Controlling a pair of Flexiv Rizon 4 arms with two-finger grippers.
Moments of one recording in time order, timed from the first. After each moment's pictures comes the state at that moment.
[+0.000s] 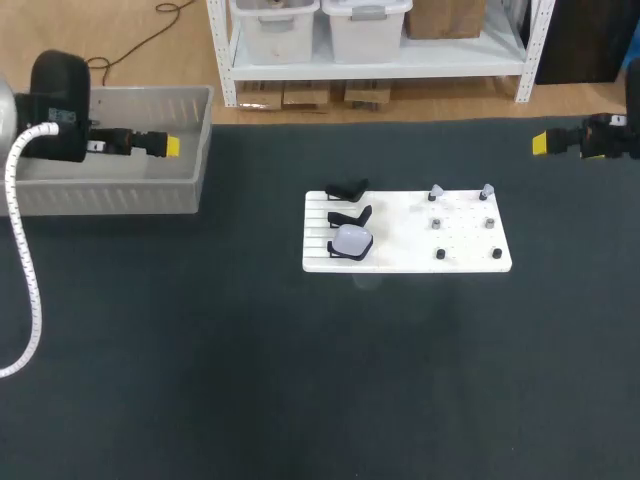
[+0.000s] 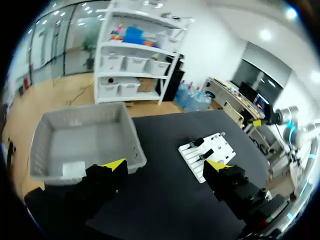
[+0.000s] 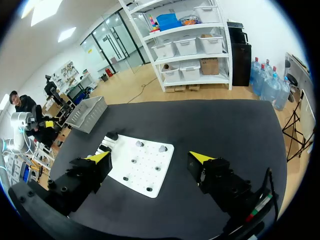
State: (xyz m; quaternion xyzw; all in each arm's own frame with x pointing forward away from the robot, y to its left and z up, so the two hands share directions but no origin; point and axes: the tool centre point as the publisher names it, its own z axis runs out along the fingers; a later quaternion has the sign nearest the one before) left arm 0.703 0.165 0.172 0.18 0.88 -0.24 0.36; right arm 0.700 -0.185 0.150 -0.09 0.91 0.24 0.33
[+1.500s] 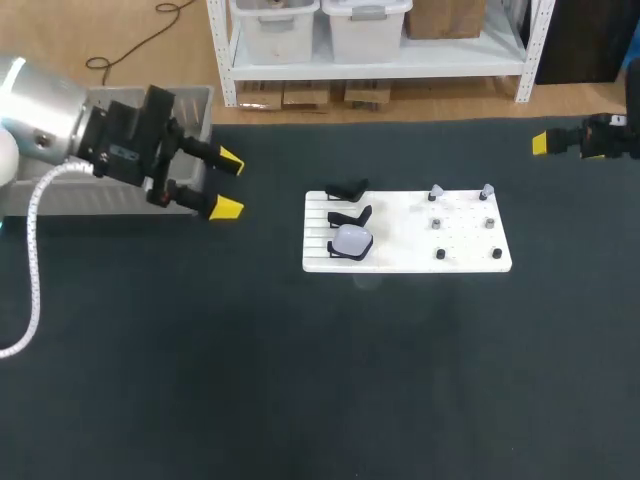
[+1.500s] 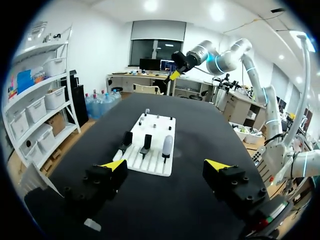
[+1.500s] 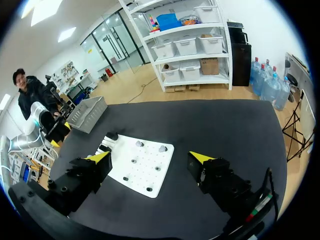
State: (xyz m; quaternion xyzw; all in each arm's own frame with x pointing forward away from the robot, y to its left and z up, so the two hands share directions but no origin) left arm 0.671 0.068 0.115 0.56 0.66 -0.38 0.32; right arm 0.700 -0.185 0.150 -0.09 0.91 0.24 0.33
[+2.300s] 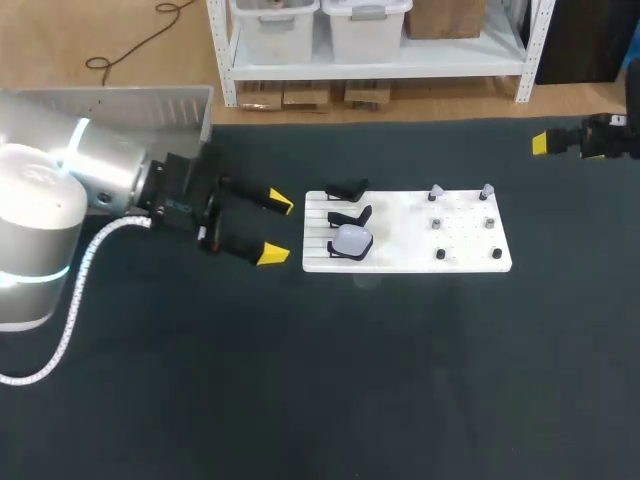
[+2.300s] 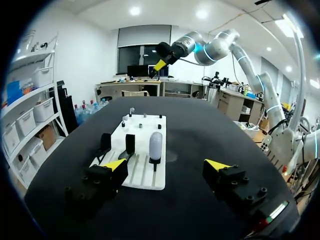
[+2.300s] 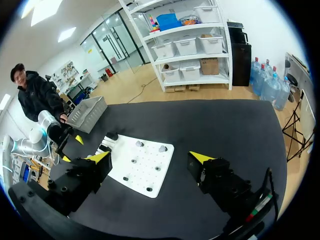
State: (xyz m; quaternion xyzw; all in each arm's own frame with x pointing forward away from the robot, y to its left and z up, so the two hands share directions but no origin) left arm 0.655 0.006 0.057 0.60 0.60 -0.40 0.35; right arm 0.700 -0.185 0.150 -0.09 0.91 0.24 0.33
